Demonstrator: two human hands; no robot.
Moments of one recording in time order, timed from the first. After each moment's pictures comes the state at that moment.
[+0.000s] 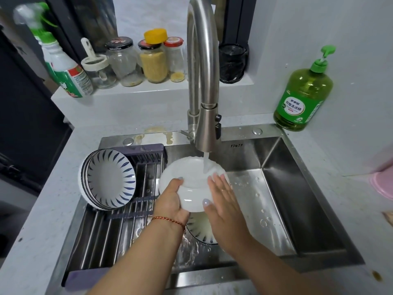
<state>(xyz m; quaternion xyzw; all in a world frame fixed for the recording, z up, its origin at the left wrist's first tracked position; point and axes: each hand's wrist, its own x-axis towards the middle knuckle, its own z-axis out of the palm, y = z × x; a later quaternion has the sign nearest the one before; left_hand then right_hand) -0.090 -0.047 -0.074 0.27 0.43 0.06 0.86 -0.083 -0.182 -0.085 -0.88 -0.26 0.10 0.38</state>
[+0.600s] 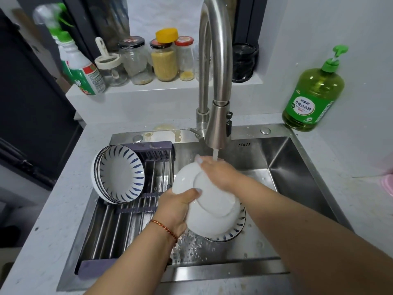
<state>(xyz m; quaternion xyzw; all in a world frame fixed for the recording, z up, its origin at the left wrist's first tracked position) -0.124 -0.040 -0.066 0.47 0.40 0.04 0.79 0.005 -0.128 -0.056 -0.87 -0.24 0.30 0.30</state>
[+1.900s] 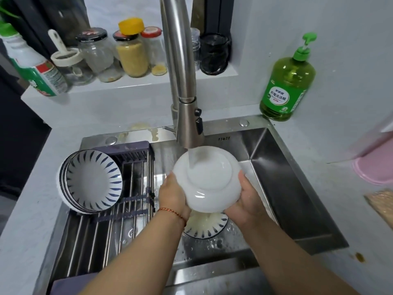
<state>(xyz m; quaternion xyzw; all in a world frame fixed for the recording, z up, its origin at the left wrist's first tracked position) -0.065 -0.071 -0.092 0.39 0.47 0.10 0.79 -0.031 -0.212 -0.099 -0.27 0.14 0.32 0.90</state>
